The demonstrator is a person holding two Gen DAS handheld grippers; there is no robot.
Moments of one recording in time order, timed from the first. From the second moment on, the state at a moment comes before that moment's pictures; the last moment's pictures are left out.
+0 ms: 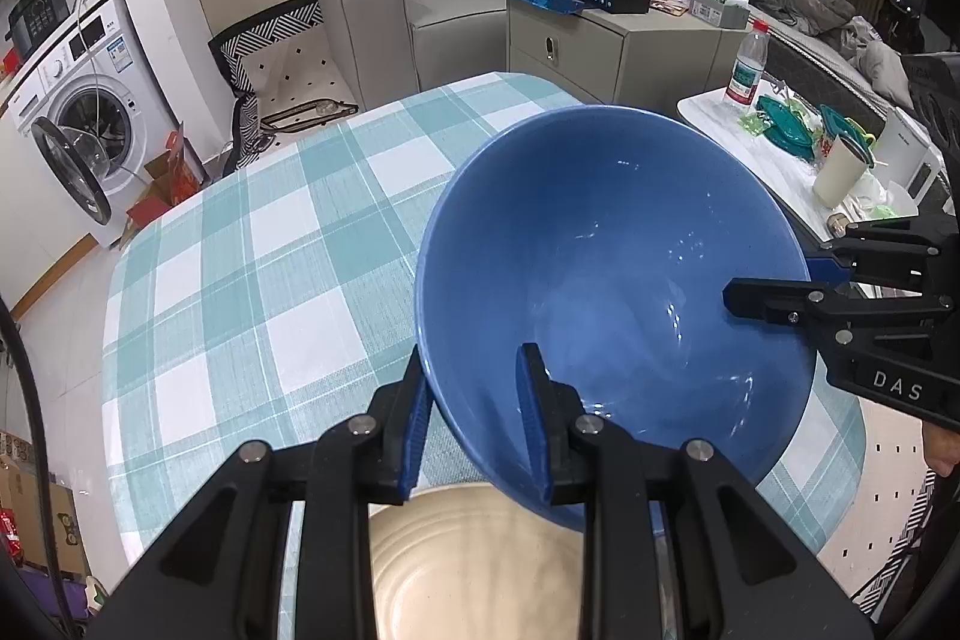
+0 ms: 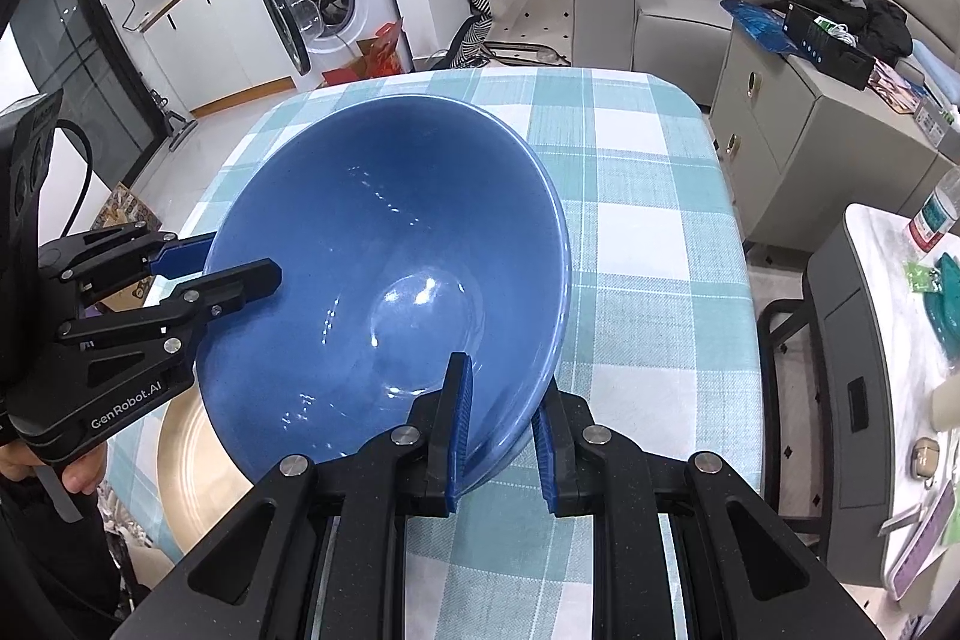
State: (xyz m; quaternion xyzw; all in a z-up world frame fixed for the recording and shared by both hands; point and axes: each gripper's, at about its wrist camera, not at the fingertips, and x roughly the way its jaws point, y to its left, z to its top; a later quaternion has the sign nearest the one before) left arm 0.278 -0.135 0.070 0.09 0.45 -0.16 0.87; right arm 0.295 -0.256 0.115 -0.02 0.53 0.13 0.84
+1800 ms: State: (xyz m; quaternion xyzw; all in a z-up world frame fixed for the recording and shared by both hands) left arm 0.286 -0.111 0.041 0.07 0.46 -0.15 0.87; right arm 0.292 -0.239 0.089 -0.09 0.52 0.13 0.84
